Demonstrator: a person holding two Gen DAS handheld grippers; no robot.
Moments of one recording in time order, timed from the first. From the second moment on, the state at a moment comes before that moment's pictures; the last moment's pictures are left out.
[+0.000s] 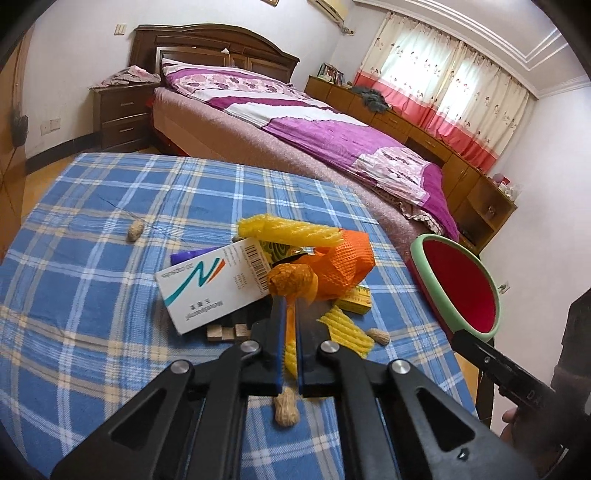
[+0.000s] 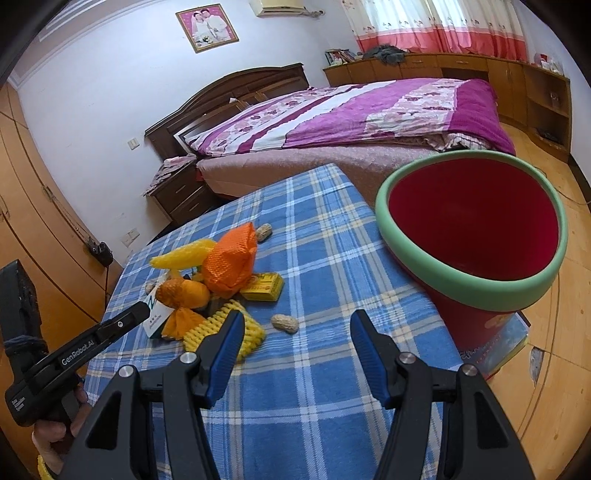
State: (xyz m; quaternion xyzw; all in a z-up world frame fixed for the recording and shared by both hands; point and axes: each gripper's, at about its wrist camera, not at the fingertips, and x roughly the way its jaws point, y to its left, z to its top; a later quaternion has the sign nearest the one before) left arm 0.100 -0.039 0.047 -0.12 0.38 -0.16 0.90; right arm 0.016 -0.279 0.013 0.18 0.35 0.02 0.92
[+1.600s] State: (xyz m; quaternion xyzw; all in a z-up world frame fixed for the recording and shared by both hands) left arm 0.138 -0.096 0.004 -0.01 0.44 -0.15 0.89; right arm 0.027 -0.282 -0.007 0.20 0.37 0.03 0.91
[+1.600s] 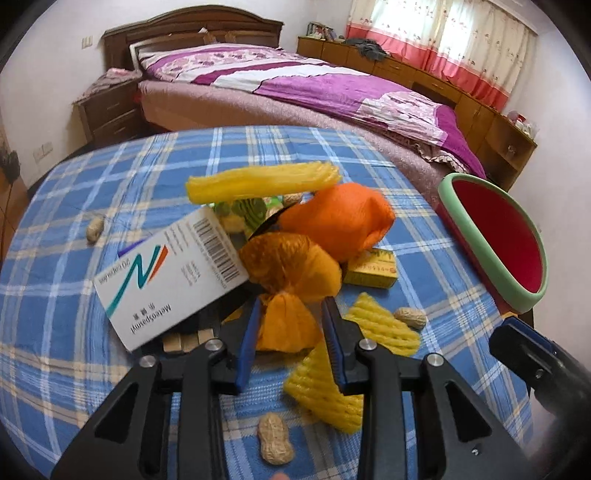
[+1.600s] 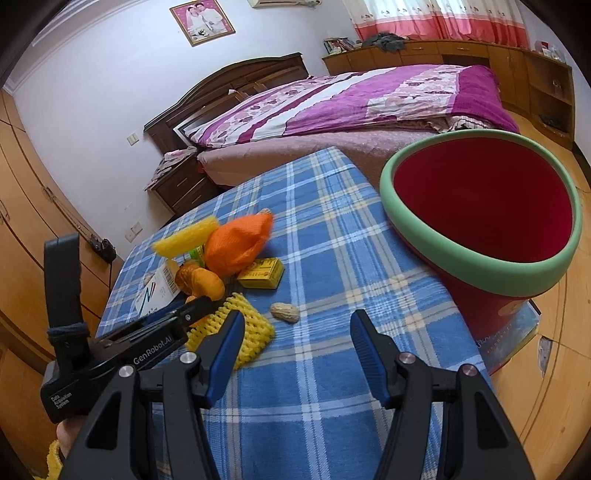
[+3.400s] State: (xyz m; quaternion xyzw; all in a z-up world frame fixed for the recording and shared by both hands) left arm 0.110 0.012 0.018 -0.11 0.38 -0.17 0.90; right arm 0.066 -0.178 -0.036 0.09 0.45 0.01 0.89
